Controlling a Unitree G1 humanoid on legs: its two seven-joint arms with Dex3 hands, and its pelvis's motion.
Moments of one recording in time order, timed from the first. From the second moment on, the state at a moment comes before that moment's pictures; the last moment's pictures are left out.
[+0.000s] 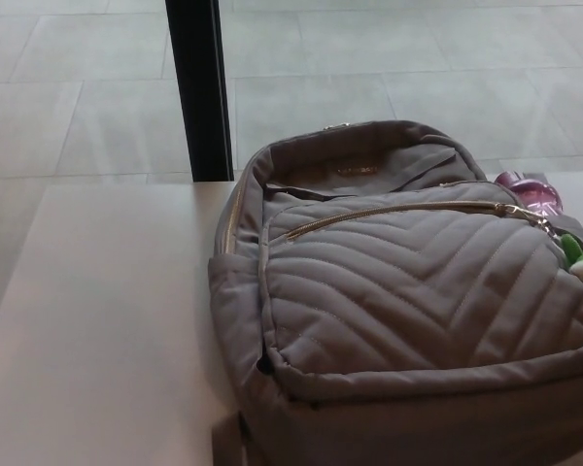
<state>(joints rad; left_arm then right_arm) 0.25 0.60 0.24 1.30 0.02 -0.24 -0.29 -0.23 -0.95 0.03 0.22 -0.15 -0.15 0.44</state>
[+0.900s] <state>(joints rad) 0.26 0.61 0.20 1.31 0.03 -0.24 -0.26 -0.33 -0.95 0.11 0.25 -0.30 -0.26 0.43</state>
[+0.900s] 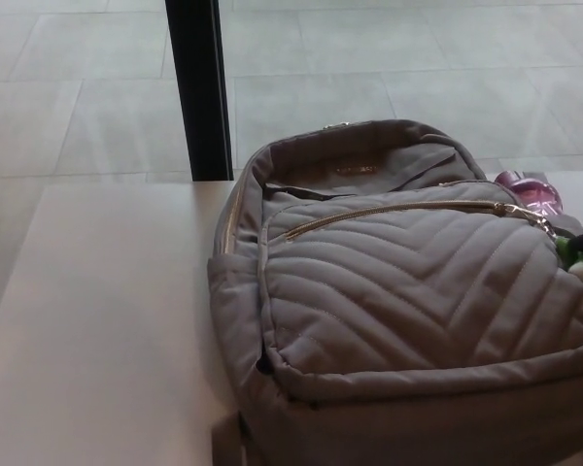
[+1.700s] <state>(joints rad) 0.26 0.61 0.17 1.31 0.04 -0.24 -0.24 -0.48 -0.89 0.20 0.31 -0.39 -0.30 0.40</state>
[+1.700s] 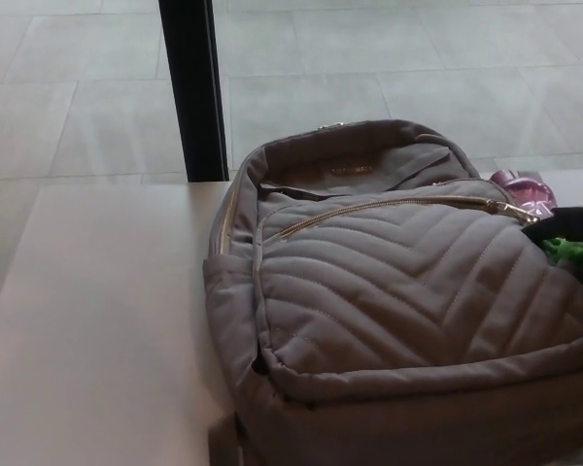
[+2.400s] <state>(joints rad) 0.28 0.61 0.16 1.31 0.04 -0.24 -0.25 -0.42 -0.89 0.21 0.37 -0.51 -0.33 0.23</state>
